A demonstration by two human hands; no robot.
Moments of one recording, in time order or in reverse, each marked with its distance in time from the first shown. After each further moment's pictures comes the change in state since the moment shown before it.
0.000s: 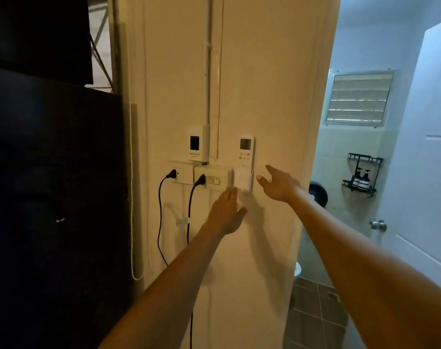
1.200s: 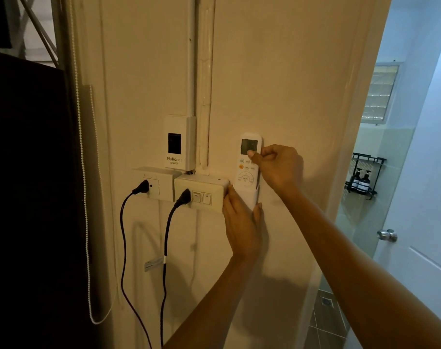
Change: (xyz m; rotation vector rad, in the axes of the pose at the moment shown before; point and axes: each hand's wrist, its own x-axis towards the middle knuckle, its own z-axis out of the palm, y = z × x) left_hand 0.114 0.004 0.090 -0.361 0.606 -0.190; right_hand 0.132 -0.008 0.026 0.382 0.501 -0.003
